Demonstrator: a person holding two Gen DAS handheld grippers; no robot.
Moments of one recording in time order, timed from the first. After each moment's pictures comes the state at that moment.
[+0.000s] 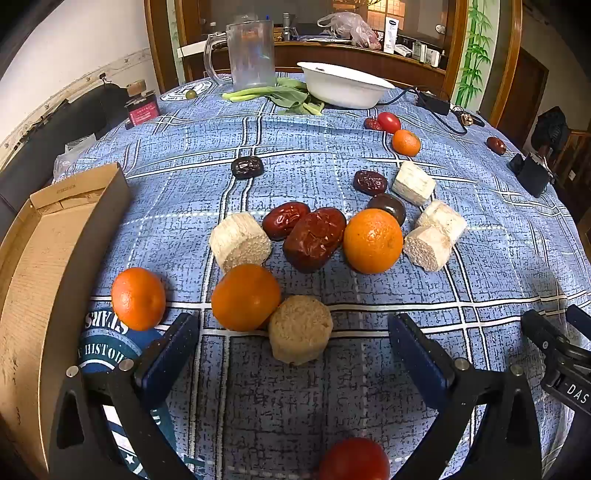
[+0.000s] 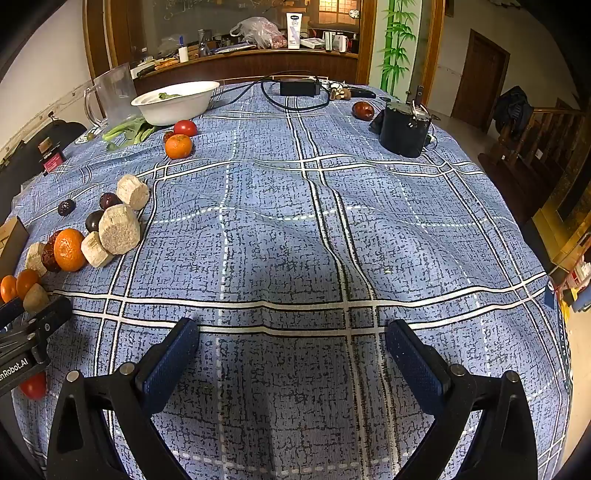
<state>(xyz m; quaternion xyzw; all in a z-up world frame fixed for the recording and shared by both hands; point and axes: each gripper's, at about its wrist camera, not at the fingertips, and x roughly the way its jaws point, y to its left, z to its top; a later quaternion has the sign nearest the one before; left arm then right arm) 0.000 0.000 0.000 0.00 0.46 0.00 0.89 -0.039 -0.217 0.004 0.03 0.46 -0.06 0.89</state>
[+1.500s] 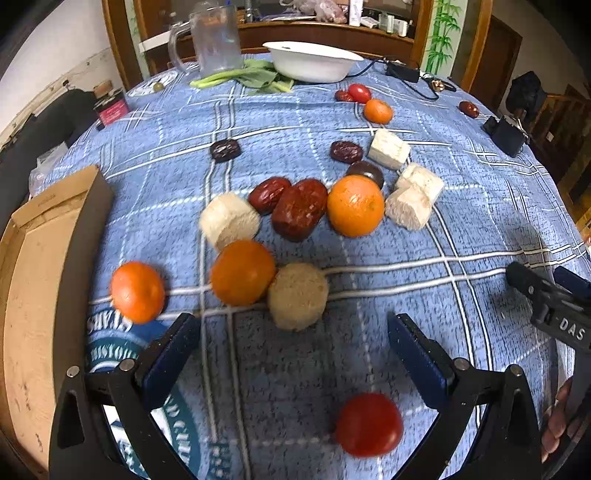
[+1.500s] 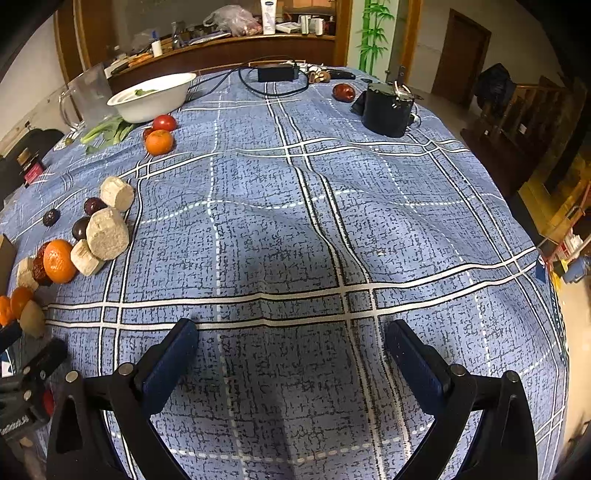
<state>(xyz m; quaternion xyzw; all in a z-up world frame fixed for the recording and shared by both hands) -0.007 0.008 0.004 0.03 0.50 -0.06 0.86 -0.037 -0.214 0.005 0.05 0.49 -0.11 0.87</state>
